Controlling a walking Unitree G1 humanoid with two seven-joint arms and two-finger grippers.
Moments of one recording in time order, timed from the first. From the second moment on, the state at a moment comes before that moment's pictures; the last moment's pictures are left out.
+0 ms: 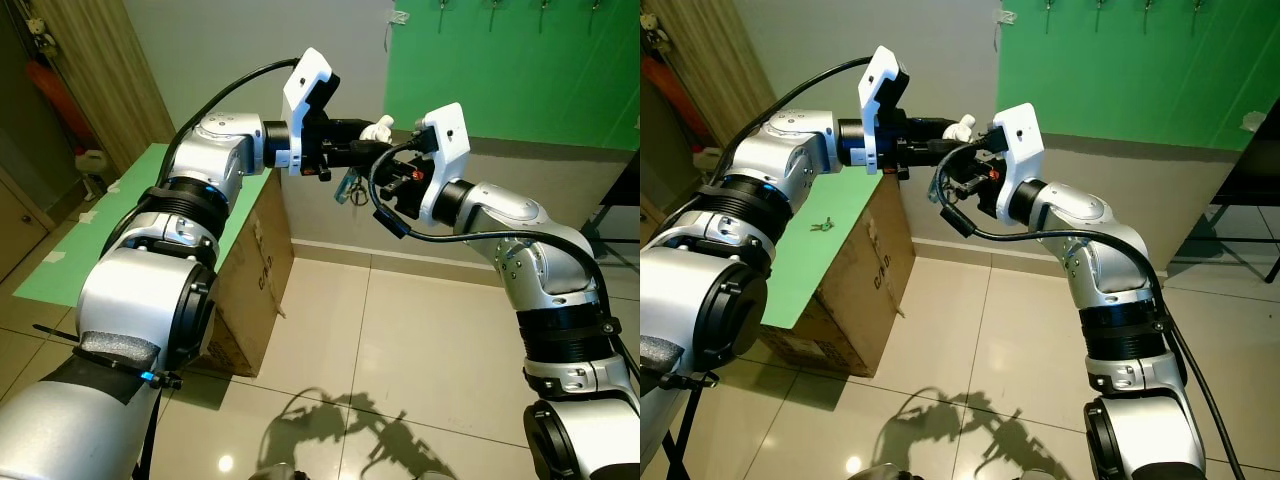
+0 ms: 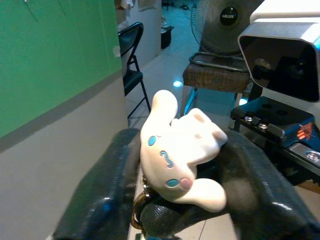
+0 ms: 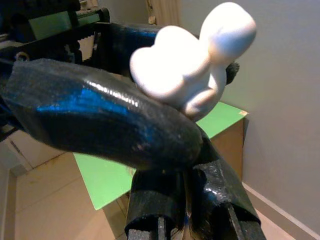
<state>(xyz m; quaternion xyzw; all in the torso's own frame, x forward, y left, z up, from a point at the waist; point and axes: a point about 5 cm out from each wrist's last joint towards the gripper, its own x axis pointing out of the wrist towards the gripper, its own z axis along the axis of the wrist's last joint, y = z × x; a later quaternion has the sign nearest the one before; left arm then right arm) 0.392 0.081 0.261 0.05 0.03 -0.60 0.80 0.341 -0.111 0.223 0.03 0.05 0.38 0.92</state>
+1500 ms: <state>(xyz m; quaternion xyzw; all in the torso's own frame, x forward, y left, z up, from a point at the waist) 0.359 0.143 0.075 0.12 0.13 0.00 0.98 0.294 -0.169 0.087 -0.04 0.02 -0.01 1.00</state>
